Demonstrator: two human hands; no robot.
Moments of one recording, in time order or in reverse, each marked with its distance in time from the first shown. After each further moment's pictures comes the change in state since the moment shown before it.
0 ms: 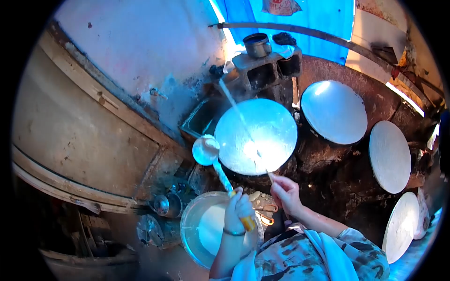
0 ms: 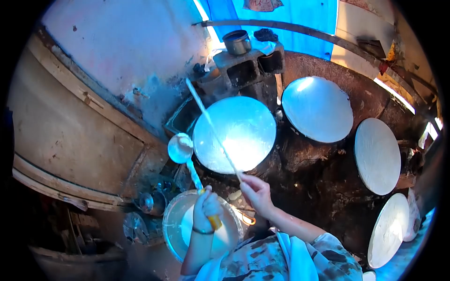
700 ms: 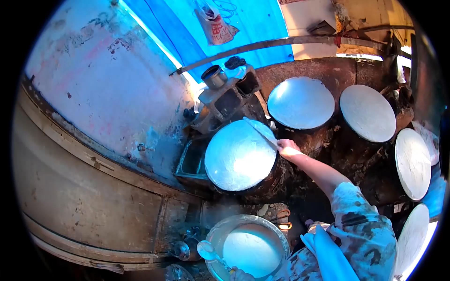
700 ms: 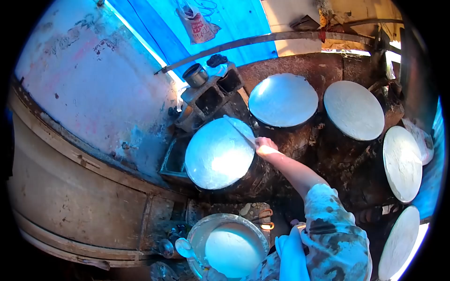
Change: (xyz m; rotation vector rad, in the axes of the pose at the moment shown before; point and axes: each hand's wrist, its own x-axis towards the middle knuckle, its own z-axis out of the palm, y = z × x) left_hand -0.204 0.034 -0.099 -0.045 0.068 0.401; right_hand 0.125 0.024 -0.126 -1.150 0.576 -0.190
